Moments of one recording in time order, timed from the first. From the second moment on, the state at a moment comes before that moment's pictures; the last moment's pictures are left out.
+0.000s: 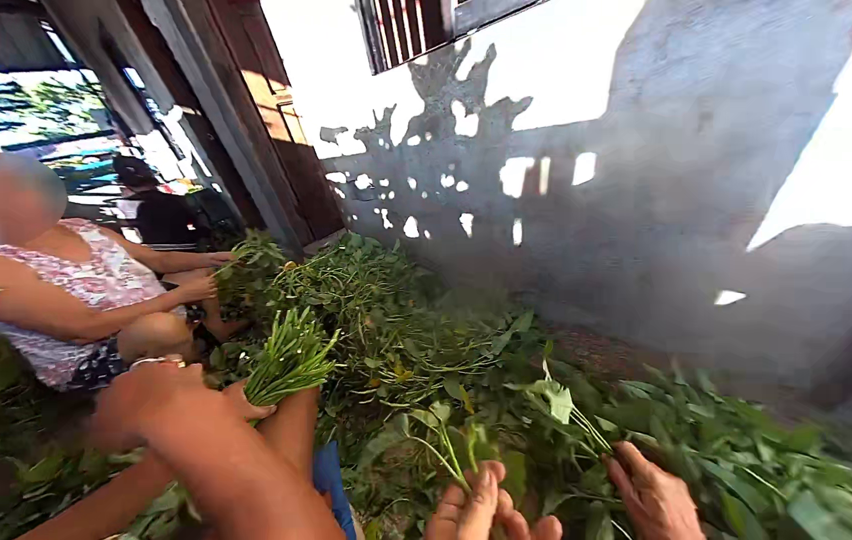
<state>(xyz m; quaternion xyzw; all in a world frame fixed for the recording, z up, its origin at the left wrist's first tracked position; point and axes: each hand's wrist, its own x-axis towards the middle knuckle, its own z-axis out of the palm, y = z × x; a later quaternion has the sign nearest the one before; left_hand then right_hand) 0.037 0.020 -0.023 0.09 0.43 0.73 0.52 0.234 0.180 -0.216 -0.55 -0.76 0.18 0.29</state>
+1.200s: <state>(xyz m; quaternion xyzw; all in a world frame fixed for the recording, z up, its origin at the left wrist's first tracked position) 0.121 0.035 -0.046 0.34 0.54 0.55 0.55 0.240 -0.008 -0.130 -0.48 -0.60 0.31 0.56</state>
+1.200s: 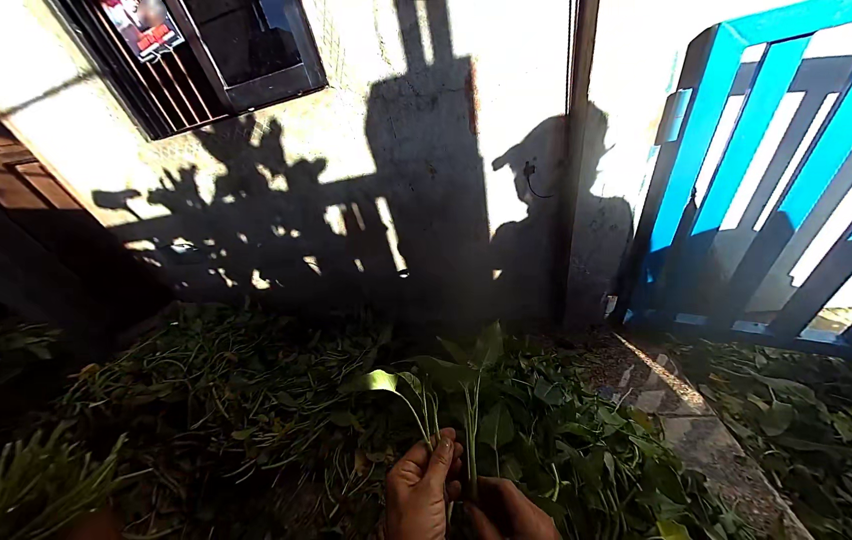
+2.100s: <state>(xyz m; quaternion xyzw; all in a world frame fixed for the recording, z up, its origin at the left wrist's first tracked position) 0.097 0.035 -0.037 0.31 0.50 0.49 0.64 0.228 -0.029 -0.135 -0.46 -0.67 0.23 0.53</state>
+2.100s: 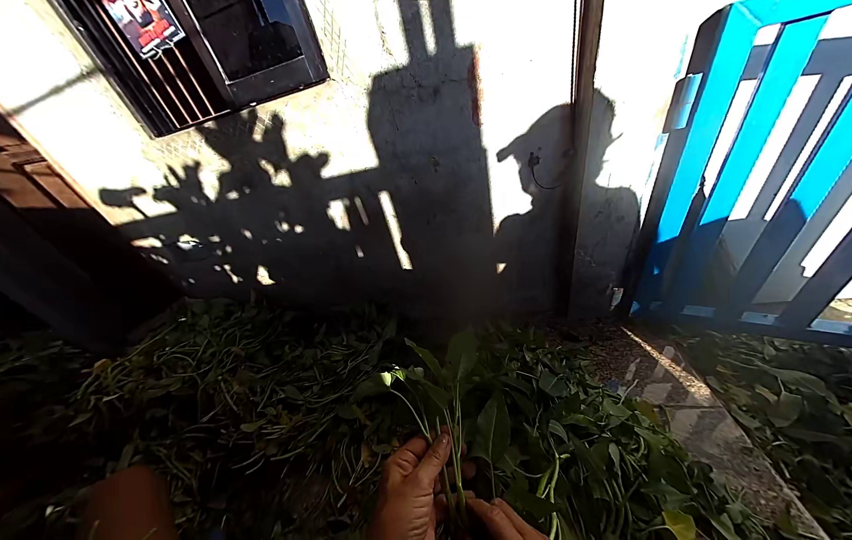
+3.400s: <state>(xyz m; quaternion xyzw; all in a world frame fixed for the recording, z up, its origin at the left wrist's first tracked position) 0.093 0.028 -0.043 0.46 0.31 0.51 0.66 0.292 0.011 -0.023 -0.51 -0.74 -0.11 0.41</state>
